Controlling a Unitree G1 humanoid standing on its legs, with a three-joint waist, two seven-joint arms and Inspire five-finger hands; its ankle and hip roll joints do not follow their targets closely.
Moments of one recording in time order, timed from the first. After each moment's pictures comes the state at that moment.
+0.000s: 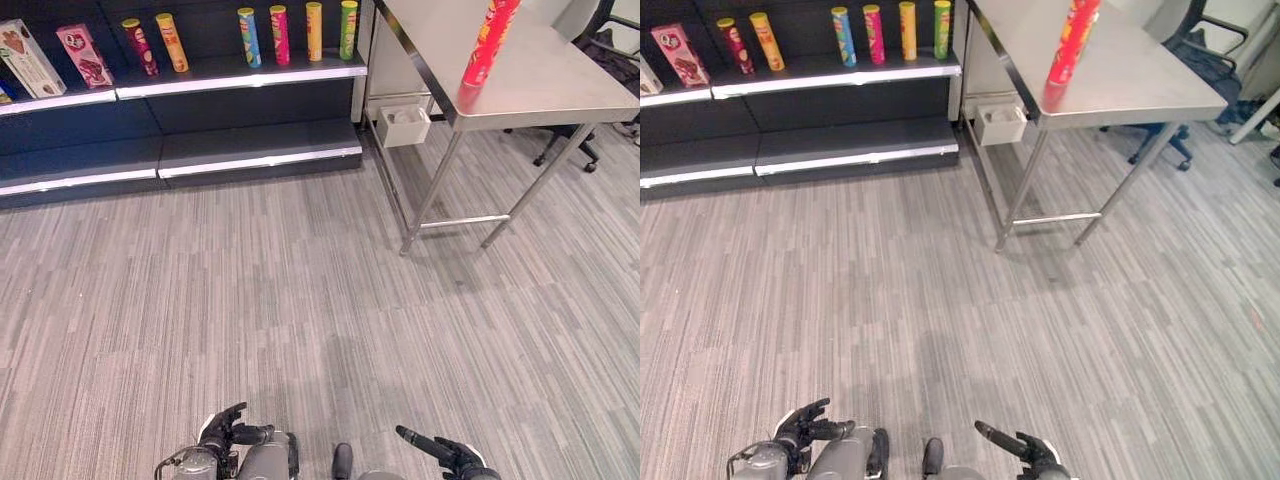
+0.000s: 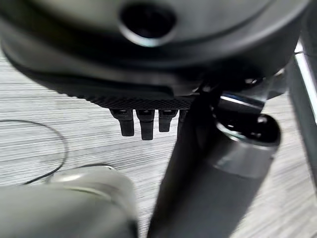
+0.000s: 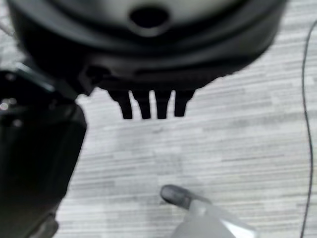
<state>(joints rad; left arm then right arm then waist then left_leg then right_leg) -0.03 0.26 -0.16 0.95 -0.28 0.01 0.03 -0.05 -0.27 0.16 1.12 0.20 0.03 -0.06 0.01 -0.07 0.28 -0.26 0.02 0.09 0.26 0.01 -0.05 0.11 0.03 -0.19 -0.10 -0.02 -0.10</state>
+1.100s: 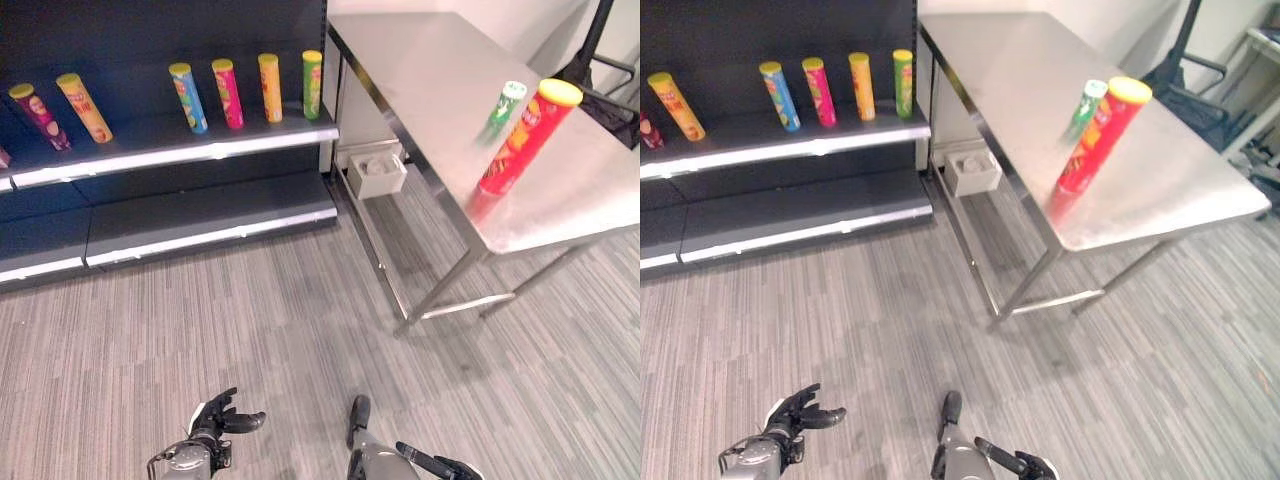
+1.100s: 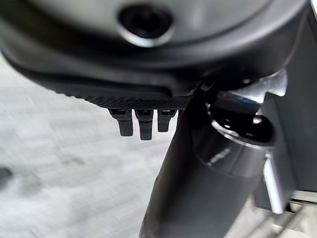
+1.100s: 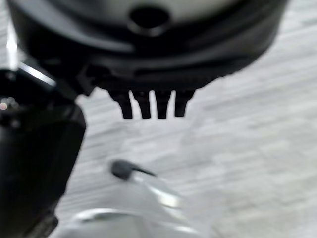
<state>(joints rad) 0.04 0.28 -0.12 0.78 -0.32 0.00 0.07 0.03 -0.26 0.15 1.09 0.18 0.03 -0.05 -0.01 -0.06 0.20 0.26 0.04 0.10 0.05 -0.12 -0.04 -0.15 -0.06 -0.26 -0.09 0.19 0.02</state>
